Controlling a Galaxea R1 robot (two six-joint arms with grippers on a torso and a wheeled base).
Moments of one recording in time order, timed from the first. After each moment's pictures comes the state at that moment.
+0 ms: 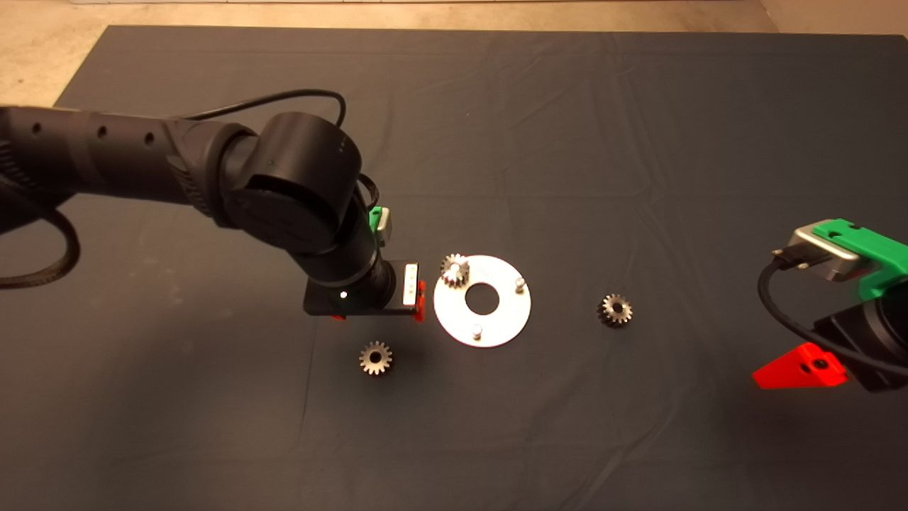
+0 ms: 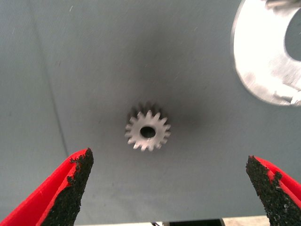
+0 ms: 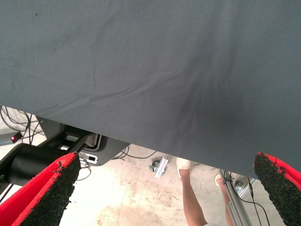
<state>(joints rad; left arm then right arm) -0.45 2.54 -0.77 0.29 1.52 -1.79 0.71 2.05 -0.41 0.09 -1.53 1.38</state>
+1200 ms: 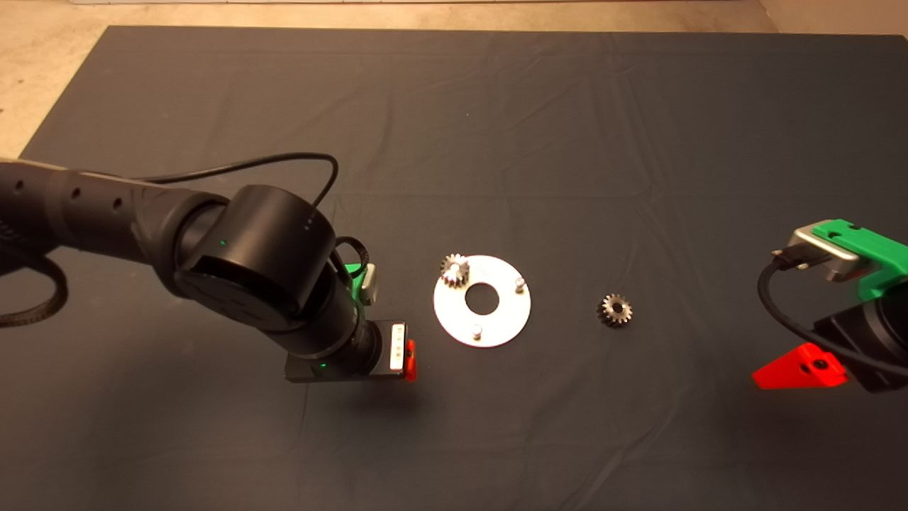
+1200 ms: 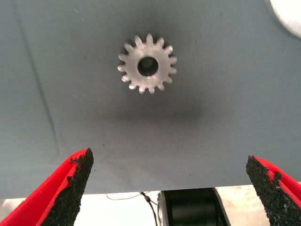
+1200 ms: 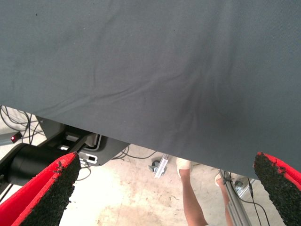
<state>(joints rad) -0.35 2.52 -0.65 0.31 1.52 -1.88 0.71 2.05 -0.41 0.09 -1.53 1.38</state>
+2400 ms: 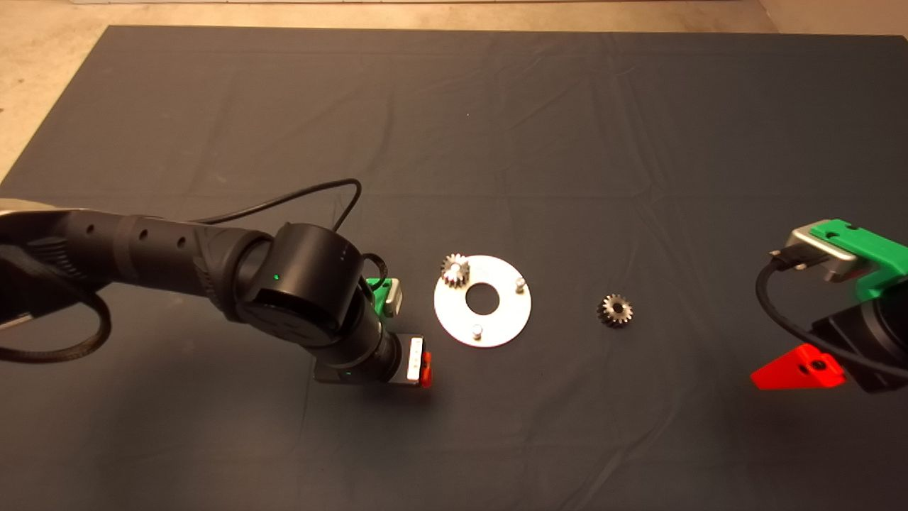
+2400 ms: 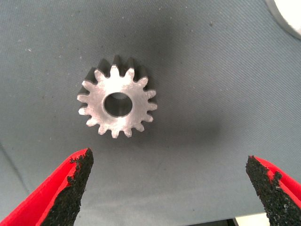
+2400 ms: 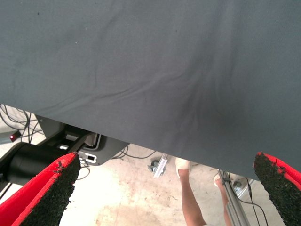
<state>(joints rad) -0.23 2.56 -0.74 0.45 1.53 -1.74 0.71 2.06 -0.41 0.09 -1.53 1.38</state>
